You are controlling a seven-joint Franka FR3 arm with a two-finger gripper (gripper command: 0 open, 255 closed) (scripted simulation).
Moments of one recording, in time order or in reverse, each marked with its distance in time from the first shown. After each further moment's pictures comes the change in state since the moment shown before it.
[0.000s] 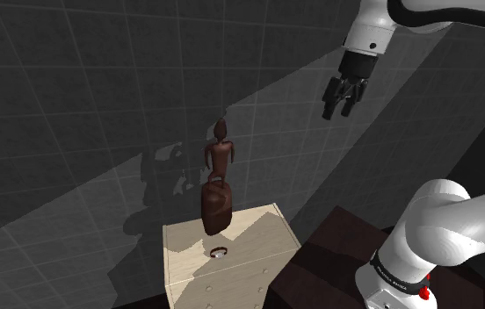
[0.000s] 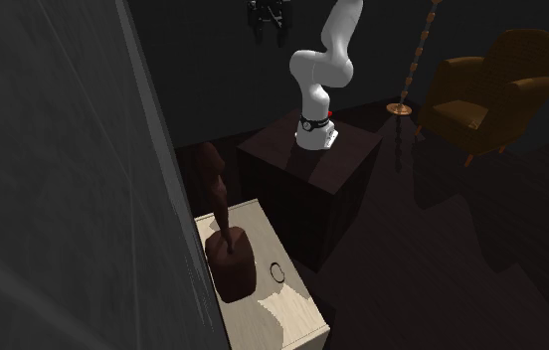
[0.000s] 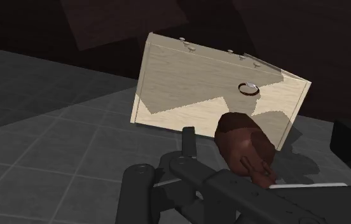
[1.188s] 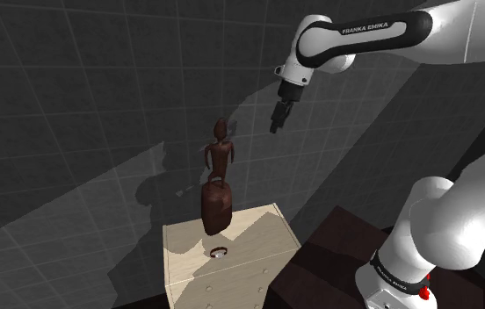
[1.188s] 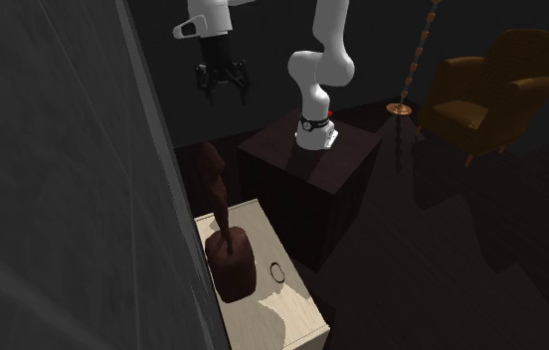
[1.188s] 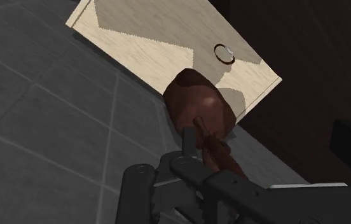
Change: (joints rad) arm 0.181 0.489 -0.201 0.082 0.100 0.431 -0.572
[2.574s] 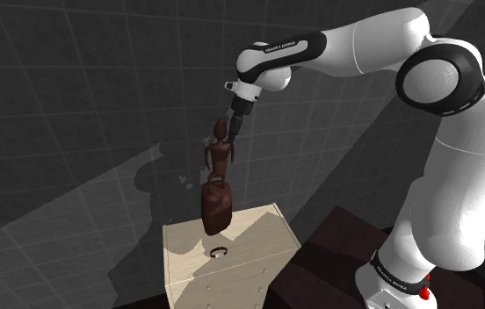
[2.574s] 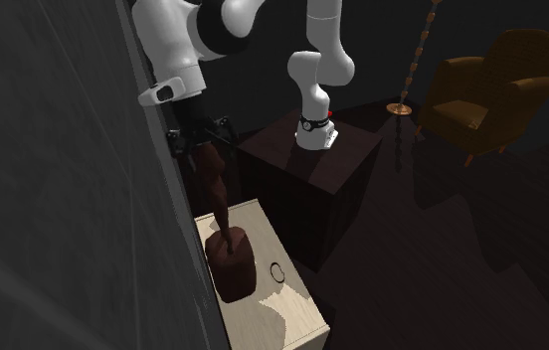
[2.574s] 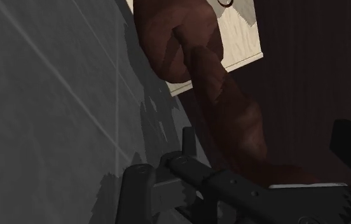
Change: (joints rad) arm 0.064 0.500 -0.002 0.352 0.303 0.105 -0.544
